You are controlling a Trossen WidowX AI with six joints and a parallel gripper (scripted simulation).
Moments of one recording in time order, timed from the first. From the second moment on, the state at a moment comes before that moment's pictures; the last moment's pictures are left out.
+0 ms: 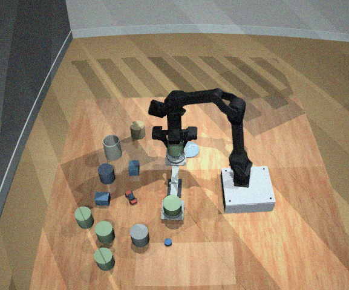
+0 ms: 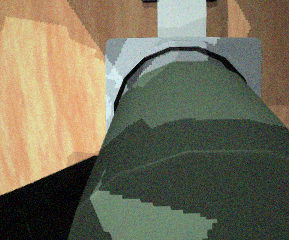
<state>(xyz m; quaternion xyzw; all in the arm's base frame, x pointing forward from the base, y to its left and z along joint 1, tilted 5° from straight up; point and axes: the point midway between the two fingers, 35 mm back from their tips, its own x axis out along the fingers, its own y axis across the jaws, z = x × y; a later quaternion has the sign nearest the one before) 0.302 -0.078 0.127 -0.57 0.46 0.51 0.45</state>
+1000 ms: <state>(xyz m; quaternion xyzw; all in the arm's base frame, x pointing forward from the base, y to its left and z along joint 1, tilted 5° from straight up) 0.297 -0.077 0.168 -0.57 0.46 0.50 0.46</state>
